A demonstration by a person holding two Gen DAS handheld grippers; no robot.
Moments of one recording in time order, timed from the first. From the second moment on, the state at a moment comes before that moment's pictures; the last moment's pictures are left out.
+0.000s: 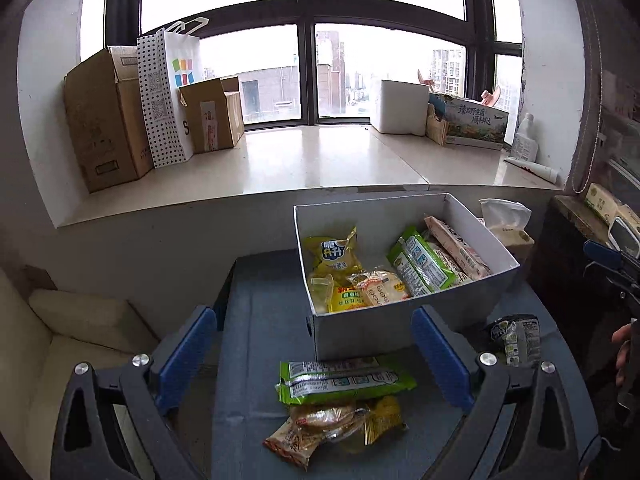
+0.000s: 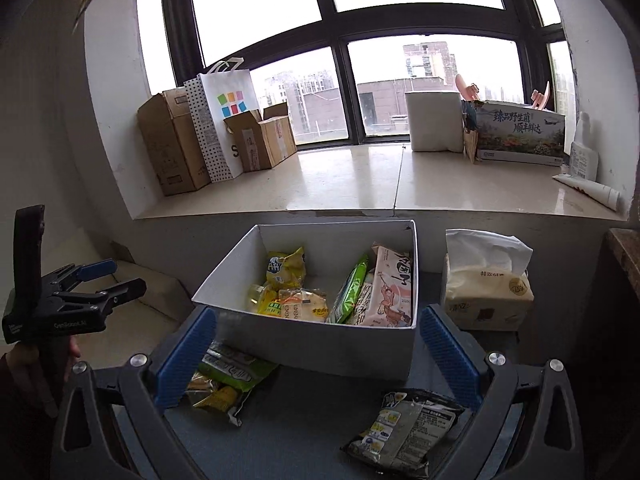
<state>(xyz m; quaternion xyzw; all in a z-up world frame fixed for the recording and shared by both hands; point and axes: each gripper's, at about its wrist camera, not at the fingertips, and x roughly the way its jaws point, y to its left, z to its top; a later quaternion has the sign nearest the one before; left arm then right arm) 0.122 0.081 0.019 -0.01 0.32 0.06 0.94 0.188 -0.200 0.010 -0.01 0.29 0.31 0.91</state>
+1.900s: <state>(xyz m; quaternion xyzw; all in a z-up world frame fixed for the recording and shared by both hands) 0.077 0.069 -0.088 0.02 0.42 0.04 0.90 0.165 -0.232 -0.104 -0.03 0.42 0.24 0.87</state>
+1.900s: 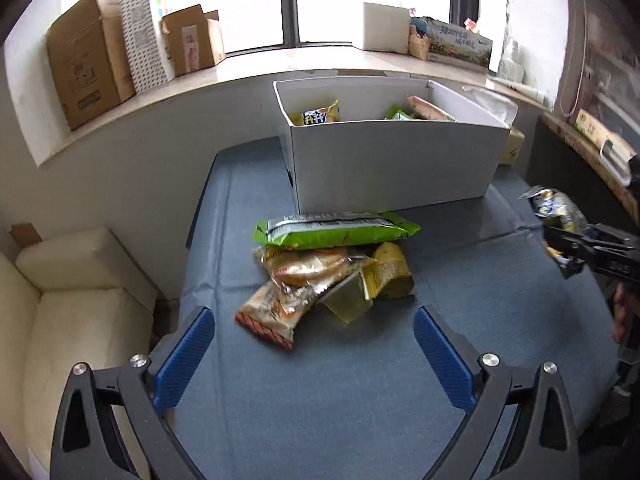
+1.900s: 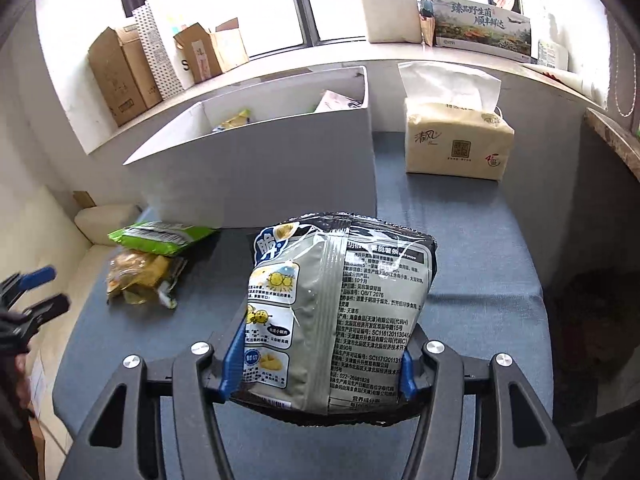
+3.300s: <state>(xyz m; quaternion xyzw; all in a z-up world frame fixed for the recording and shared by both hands) 0.144 0.077 -0.045 -0.04 0.38 -0.08 0.92 0.122 -0.241 -0.102 0.00 0.43 0.25 0.87</state>
